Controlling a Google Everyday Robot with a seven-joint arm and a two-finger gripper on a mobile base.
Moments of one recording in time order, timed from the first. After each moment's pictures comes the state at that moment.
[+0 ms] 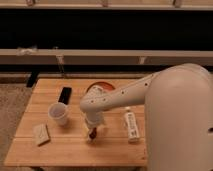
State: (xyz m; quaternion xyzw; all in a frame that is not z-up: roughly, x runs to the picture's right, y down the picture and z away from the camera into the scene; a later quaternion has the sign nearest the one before) arm -0.064 0.229 0.788 -0.33 0.16 0.43 0.82
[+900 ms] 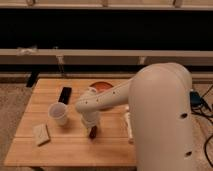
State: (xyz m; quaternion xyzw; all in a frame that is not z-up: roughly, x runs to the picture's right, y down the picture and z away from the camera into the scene) arm -0.075 0.234 0.818 -0.33 0.17 0.42 0.83
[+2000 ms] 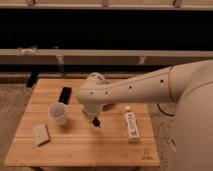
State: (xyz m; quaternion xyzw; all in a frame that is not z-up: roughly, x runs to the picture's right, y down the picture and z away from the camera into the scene) arm -0.078 0.142 0.715 -0.29 0.05 0.35 0.89
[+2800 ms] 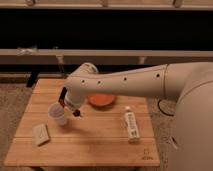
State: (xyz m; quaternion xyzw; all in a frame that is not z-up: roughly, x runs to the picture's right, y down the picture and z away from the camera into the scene) arm -0.184 0.097 0.693 -0.32 -0.13 0.23 0.91
